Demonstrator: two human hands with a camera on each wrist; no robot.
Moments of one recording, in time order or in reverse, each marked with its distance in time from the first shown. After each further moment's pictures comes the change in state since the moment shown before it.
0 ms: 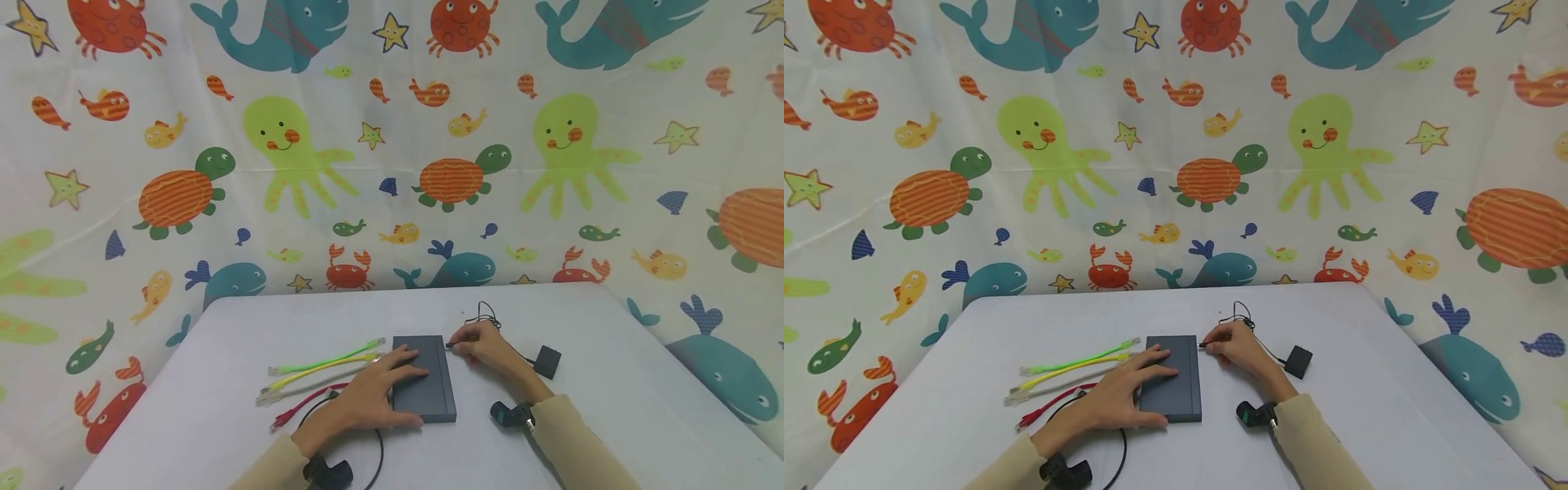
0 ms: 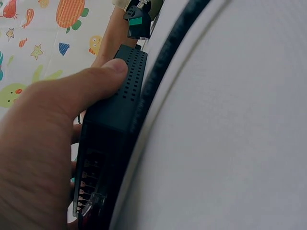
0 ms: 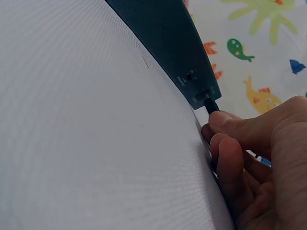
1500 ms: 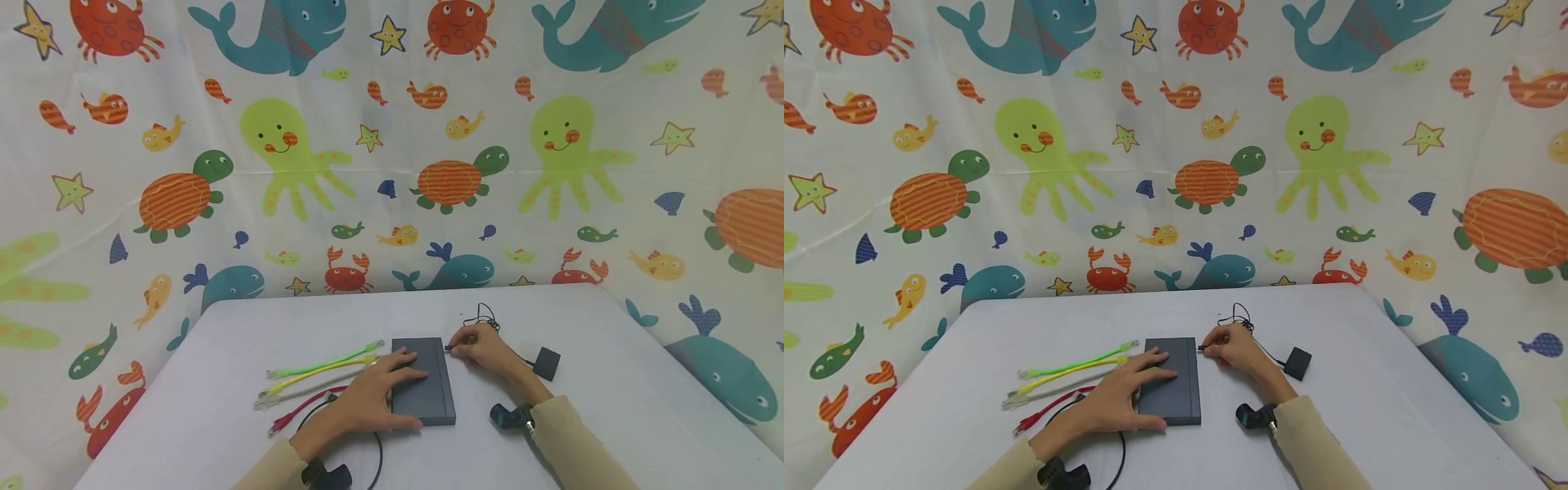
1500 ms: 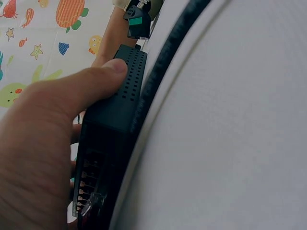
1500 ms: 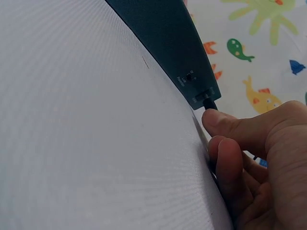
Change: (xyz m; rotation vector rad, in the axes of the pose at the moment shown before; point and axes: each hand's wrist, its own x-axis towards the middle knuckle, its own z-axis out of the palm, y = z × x) left_hand 0.000 -0.001 -0.001 -0.018 -0.009 -0.004; right_hand 0.003 0.004 0.001 -0.057 -0.005 -0.020
